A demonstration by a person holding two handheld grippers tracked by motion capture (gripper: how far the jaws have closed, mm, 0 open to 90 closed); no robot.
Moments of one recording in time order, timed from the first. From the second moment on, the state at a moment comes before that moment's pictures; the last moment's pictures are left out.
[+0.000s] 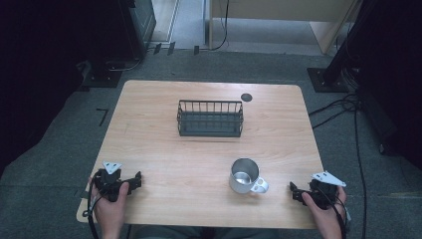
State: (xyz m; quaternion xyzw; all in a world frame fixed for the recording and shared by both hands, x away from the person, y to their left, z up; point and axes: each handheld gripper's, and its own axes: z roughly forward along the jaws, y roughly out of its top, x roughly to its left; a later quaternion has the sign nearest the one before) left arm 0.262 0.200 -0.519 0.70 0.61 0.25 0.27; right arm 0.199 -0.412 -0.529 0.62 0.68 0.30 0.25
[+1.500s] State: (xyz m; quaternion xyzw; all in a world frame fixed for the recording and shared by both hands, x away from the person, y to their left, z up) left arm 0.262 0.199 -0.519 0.70 0.61 0.25 0.27; right arm 0.202 -0.339 -0.444 0.54 0.69 0.42 0.24
